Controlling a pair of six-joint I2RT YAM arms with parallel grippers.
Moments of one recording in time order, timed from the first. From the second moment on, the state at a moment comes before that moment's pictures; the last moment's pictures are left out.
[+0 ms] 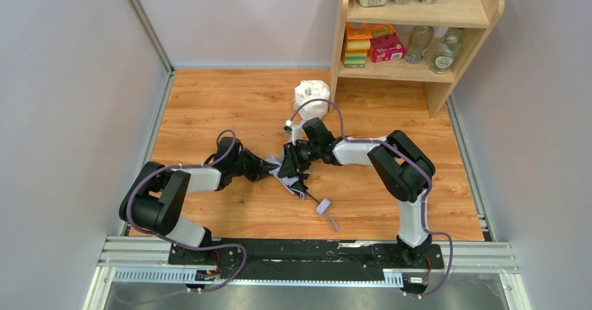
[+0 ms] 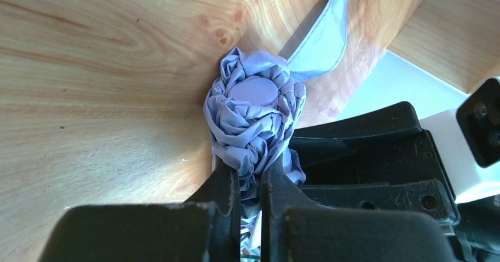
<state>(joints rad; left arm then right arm) -0.33 1.51 0.44 0.29 0.42 -1.35 0.71 2.00 1.09 0.14 -0.68 0.39</state>
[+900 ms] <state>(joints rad) -0.35 1.53 0.61 -0.06 0.47 -1.26 1.14 1.89 1.16 -0.21 0.44 0.04</state>
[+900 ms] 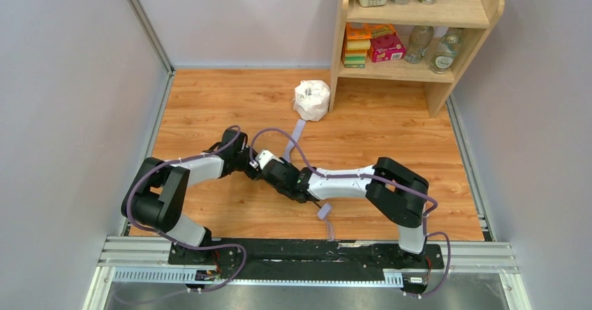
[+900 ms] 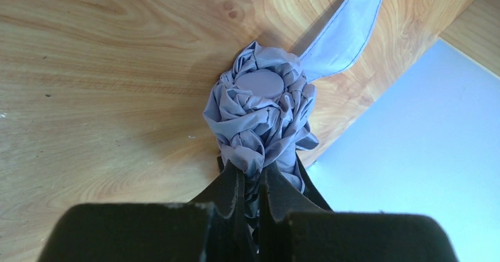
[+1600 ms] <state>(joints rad) -0.35 1.46 0.65 -0.18 0.31 -1.07 0.83 1.91 1.00 0.14 -0.36 0.23</state>
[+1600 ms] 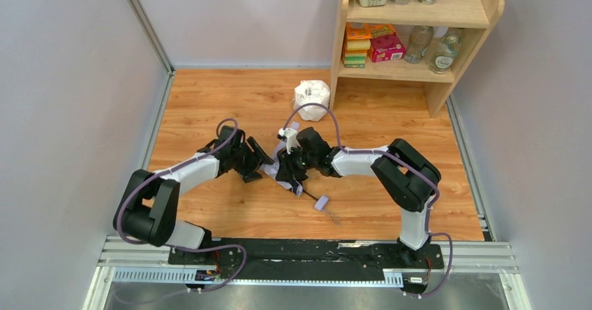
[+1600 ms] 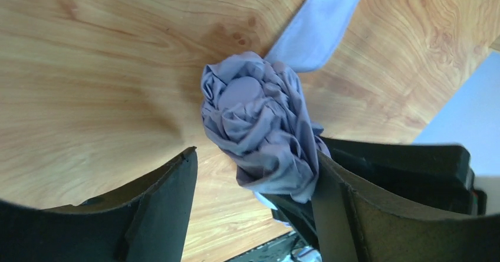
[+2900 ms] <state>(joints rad) -0.32 1.40 0.50 0.10 0.30 -1.12 0.73 2.04 1.03 0.31 -0.69 0.37</state>
